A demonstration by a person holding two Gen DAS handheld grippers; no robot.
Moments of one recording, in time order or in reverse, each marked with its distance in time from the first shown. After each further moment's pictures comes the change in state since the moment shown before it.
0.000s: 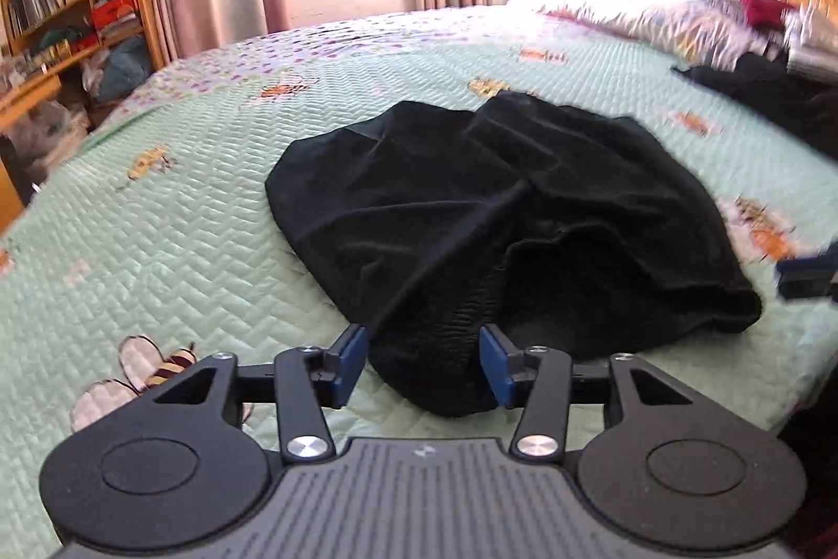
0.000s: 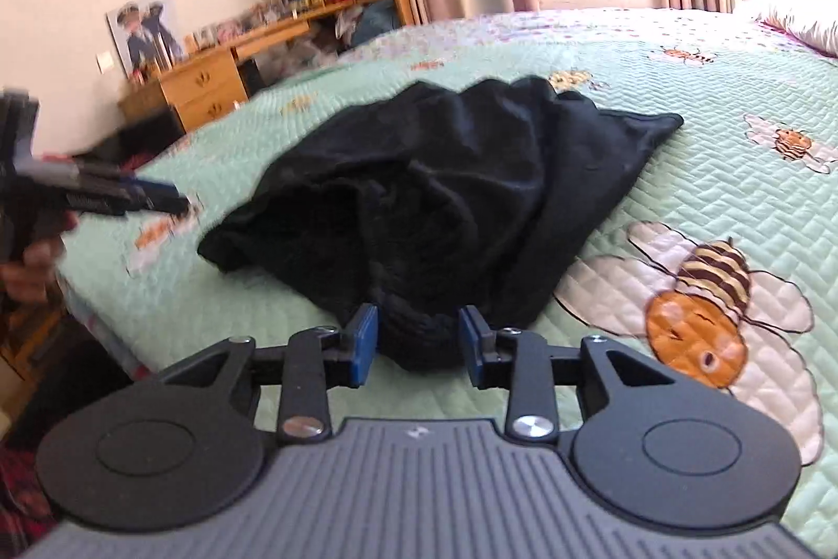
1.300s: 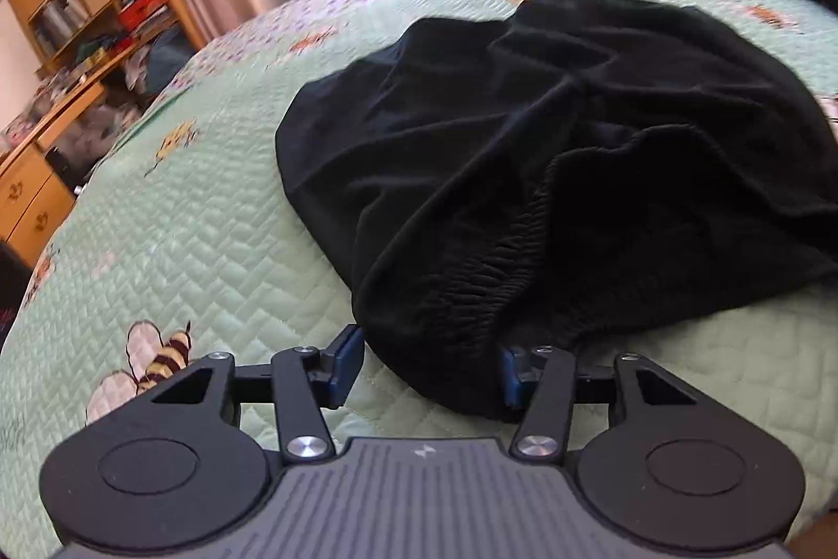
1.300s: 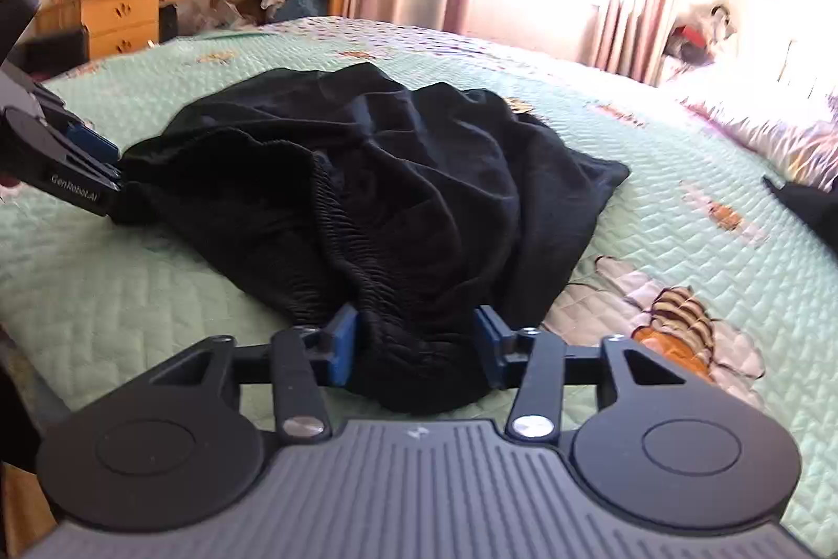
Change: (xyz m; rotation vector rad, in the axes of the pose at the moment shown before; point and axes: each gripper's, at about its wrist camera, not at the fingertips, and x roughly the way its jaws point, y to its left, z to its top) left arm 0.055 -0.041 -0.013 0.074 0.137 0.204; right arm 0.063 0.057 -0.020 -0.233 -0.010 -0.373
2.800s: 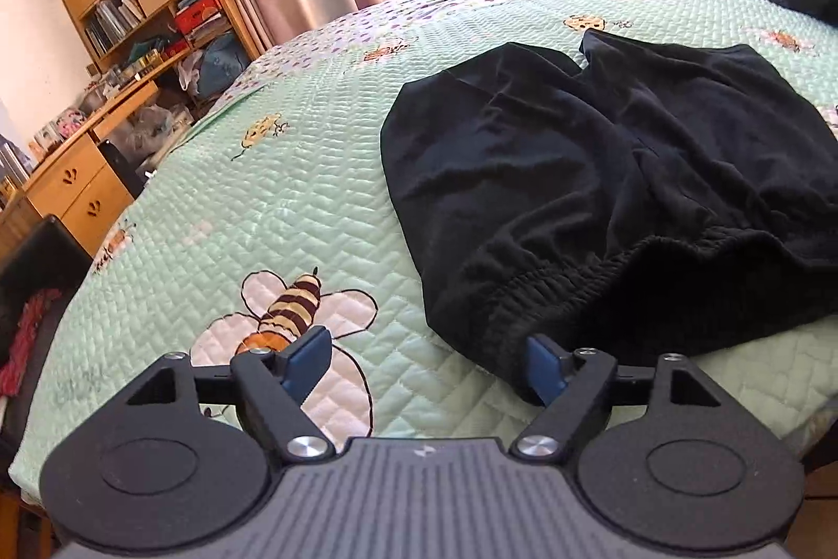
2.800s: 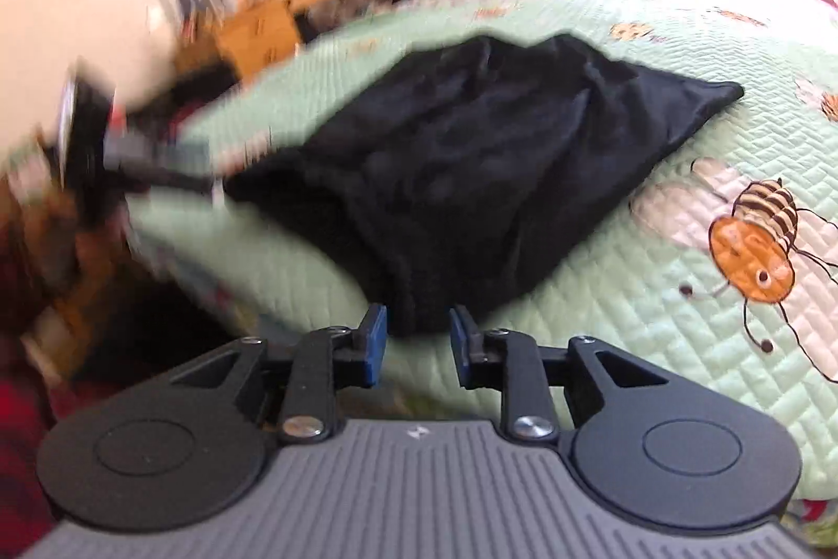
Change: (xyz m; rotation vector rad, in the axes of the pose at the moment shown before) left arm -0.071 0.055 -0.049 -0.047 -0.052 0.077; right arm -0.063 -0.061 -0.003 0.232 0.098 0.517
